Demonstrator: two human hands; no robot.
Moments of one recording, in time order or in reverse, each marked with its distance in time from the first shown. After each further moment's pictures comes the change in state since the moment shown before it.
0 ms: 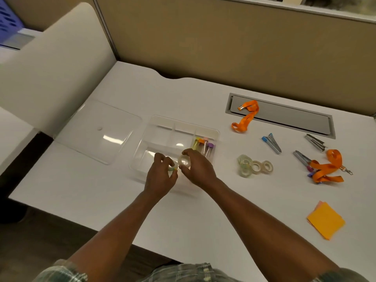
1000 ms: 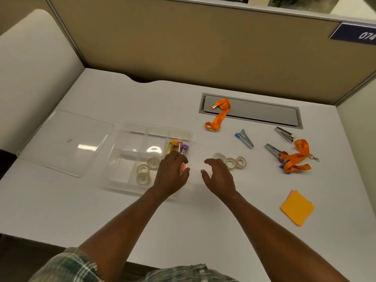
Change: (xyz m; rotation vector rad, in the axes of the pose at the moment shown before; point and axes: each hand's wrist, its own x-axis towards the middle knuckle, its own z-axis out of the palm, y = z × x) left_hand 0.027 0.087 0.058 0.087 -0.093 0.318; right_hand -0.056 0.121 -0.057 -0.059 0.216 0.192
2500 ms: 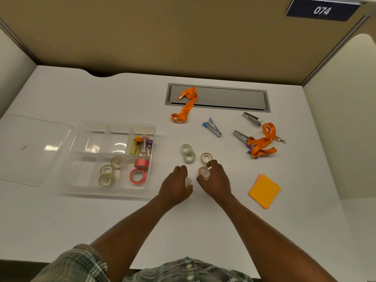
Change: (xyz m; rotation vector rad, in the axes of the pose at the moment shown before) left_hand -0.013 0.098 0.098 0.002 -0.383 -0.091; right_hand -0.031 0.093 -0.043 0.076 -0.035 0.344
